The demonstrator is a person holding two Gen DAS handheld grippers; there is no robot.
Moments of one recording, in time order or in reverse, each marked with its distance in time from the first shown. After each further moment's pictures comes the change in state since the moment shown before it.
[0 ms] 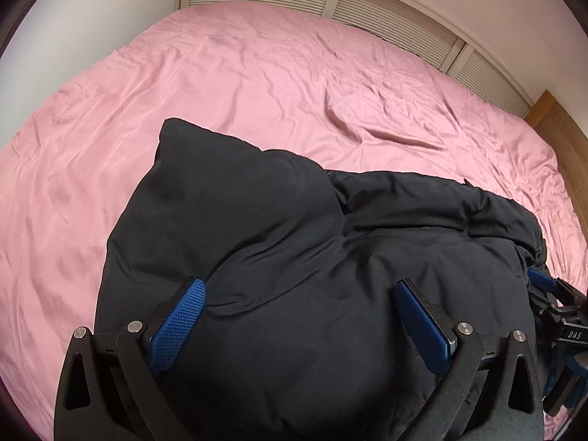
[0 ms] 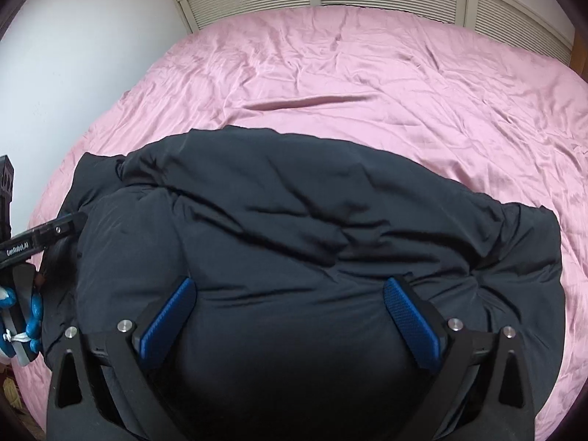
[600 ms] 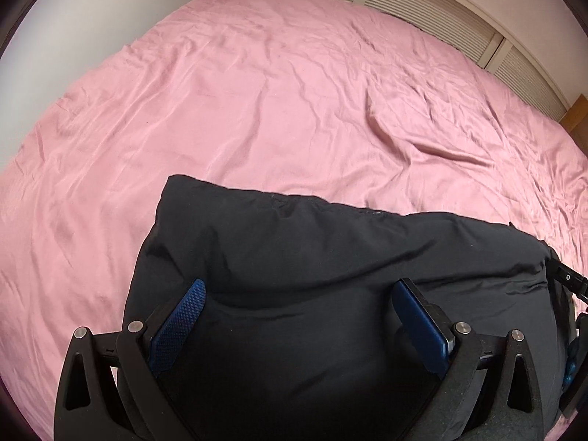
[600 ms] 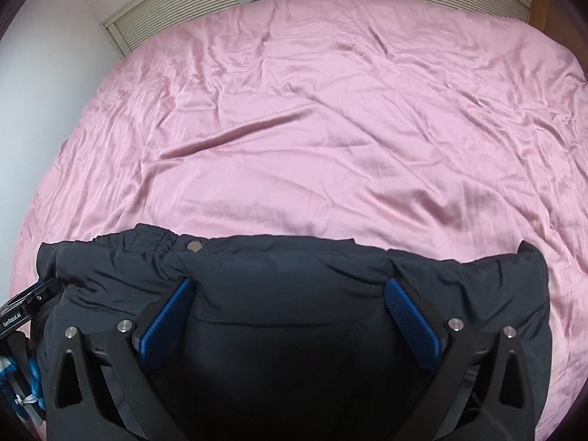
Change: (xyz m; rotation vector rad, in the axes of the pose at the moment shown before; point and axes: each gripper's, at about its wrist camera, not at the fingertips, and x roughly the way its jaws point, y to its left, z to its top) left arm 0.024 0.003 0.047 -0.034 0.037 0.117; right arm 0.030 -0.051 0.066 0.179 0.007 -0.110
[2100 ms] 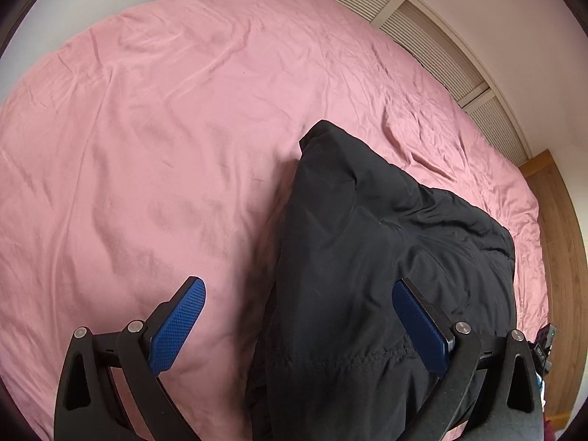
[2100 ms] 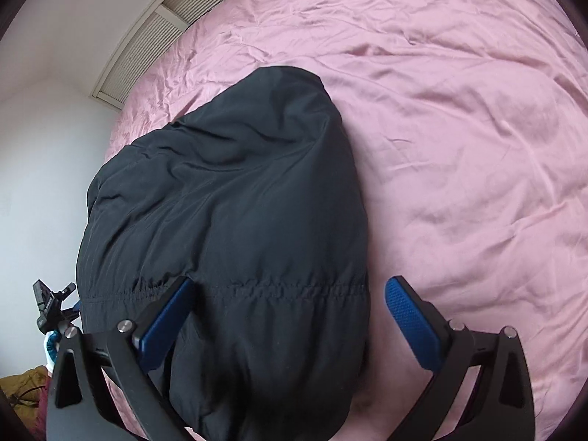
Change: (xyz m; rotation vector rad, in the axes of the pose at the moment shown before) left arm -0.060 0.138 -0.068 -0.198 0.057 -0.268; right arm -0.084 -0.219 -0.165 0.363 0.094 0.283
